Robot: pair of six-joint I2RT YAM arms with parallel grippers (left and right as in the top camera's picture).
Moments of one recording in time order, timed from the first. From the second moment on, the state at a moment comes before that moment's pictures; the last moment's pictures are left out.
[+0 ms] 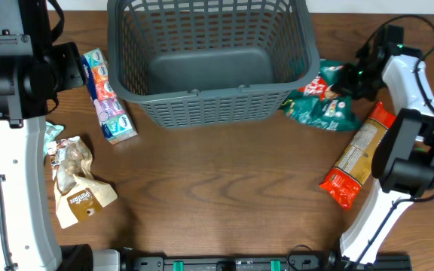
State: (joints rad) left arm 0.02 1.55 2.07 -1.45 -0.29 -0.20; right arm -0.23 2.17 1.77 -0.94 -0.20 0.20
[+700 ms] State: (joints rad) left arm 0.02 1.55 2.07 -1.46 -0.29 -0.20; right arm -0.25 1.60 1.86 -0.70 -0.04 0.19
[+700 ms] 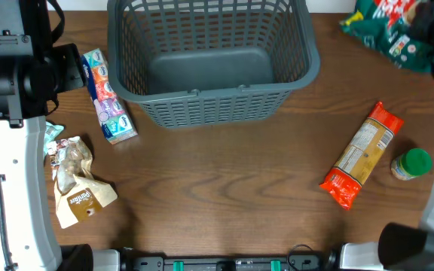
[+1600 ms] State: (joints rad) left arm 0.20 1.55 2.07 -1.47 -0.27 -0.29; right arm 0.31 1.86 1.86 -0.68 -0.36 -0.42
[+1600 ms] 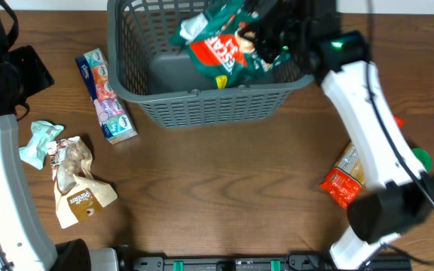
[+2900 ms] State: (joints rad) left arm 0.20 1.55 2.07 -1.49 -0.18 -0.30; right arm 0.16 1.63 2.19 -1.04 0.13 0.08
